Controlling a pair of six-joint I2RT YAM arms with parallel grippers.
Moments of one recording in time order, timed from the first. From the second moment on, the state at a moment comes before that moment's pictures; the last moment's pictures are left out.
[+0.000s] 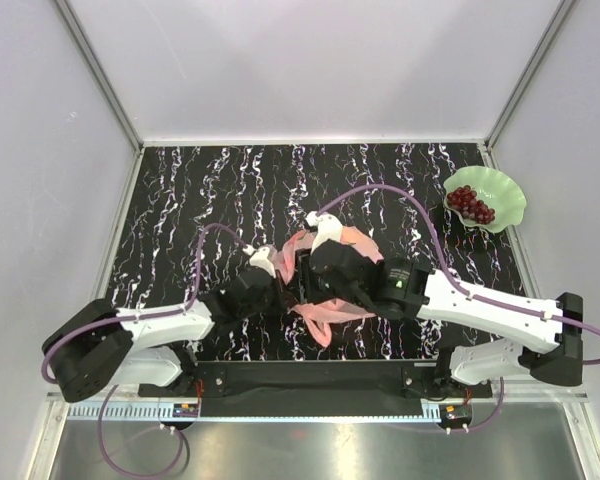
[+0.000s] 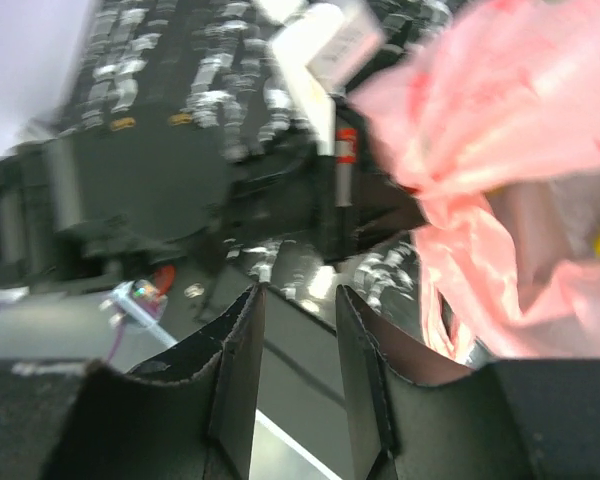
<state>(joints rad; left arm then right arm) -0.89 1.22 0.38 0.21 -0.06 -0.88 1.23 1.28 1.25 -0.59 0.29 0.75</state>
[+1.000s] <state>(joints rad) -1.00 1.40 0.56 0.28 -0.06 -0.97 0.95 1.15 0.73 -0.32 0.71 0.96</state>
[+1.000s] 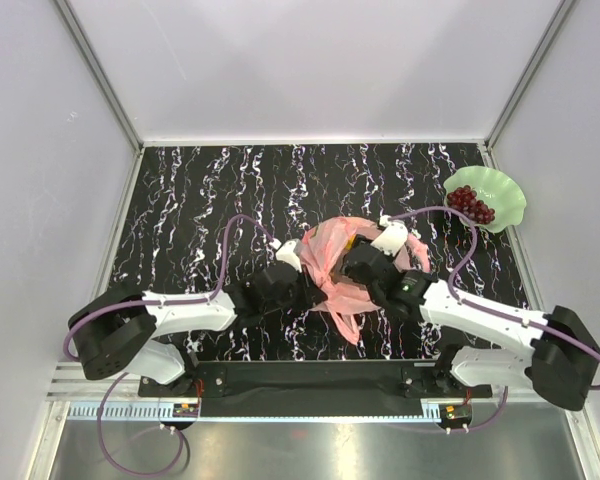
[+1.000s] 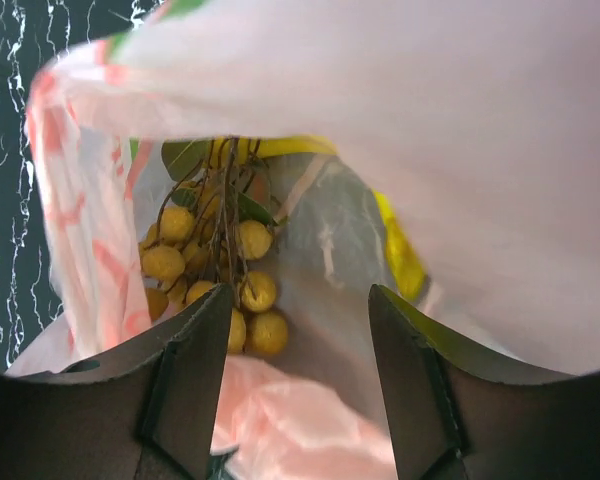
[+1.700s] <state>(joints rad) -1.00 1.38 0.58 0.20 -0.08 -0.94 0.85 1.64 0.71 0.25 0.58 0.86</state>
